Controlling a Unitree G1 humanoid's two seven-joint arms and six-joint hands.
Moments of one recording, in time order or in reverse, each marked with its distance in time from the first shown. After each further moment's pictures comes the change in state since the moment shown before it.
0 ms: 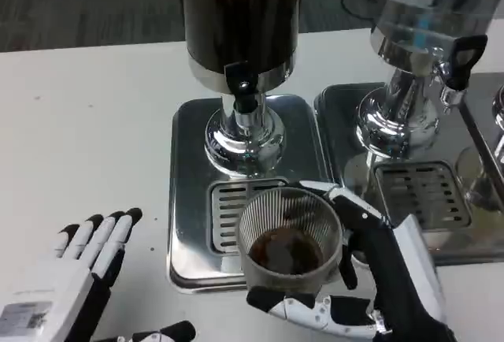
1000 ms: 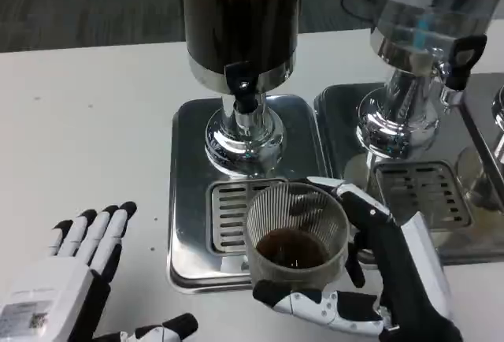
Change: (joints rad) left arm 0.010 -0.053 -0.010 -0.036 0.056 0.053 0.029; right arm 0.013 0.027 -0.034 -0.017 0.030 0.000 0.051
